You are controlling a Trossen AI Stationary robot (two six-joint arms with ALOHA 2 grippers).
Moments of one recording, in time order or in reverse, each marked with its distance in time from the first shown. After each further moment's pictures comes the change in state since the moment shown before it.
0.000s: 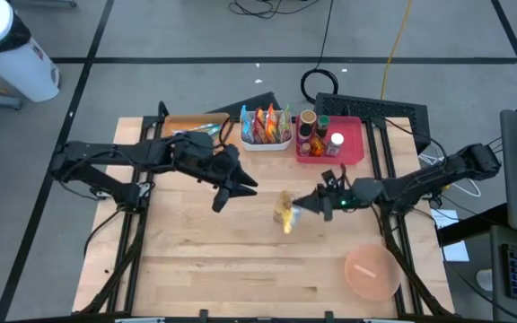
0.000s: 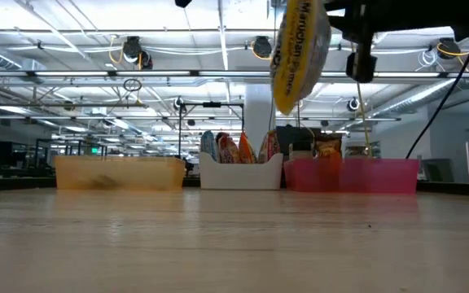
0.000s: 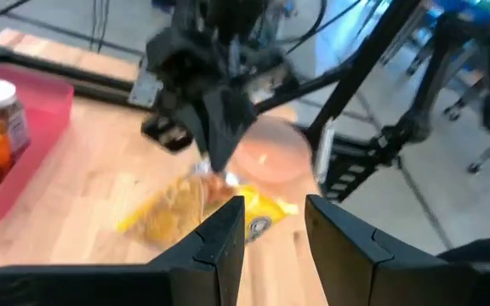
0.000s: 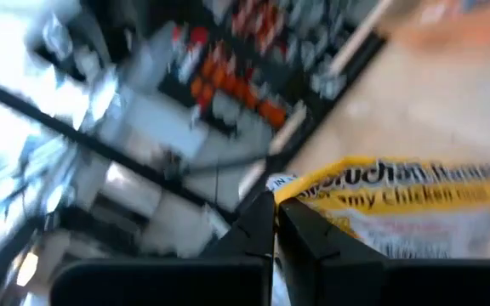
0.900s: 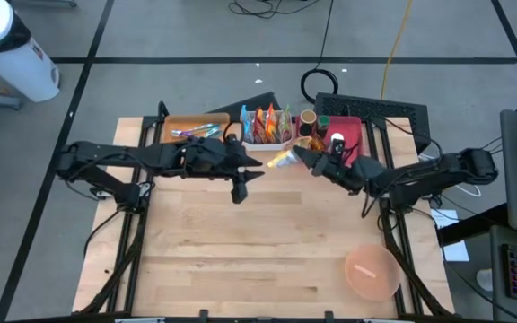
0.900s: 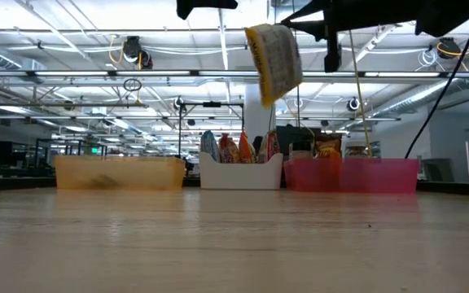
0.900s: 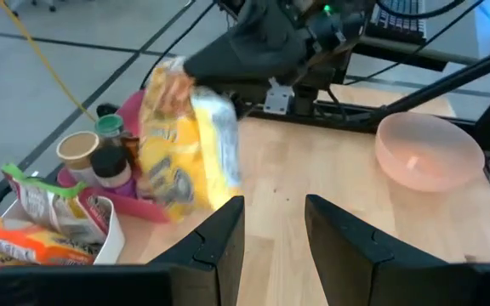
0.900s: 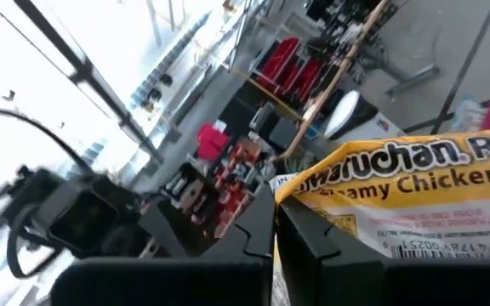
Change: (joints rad) left arm -0.005 0.070 0.001 0.005 -0.414 0.187; right arm -0.207 0.079 0.090 0.262 0.354 -0.077
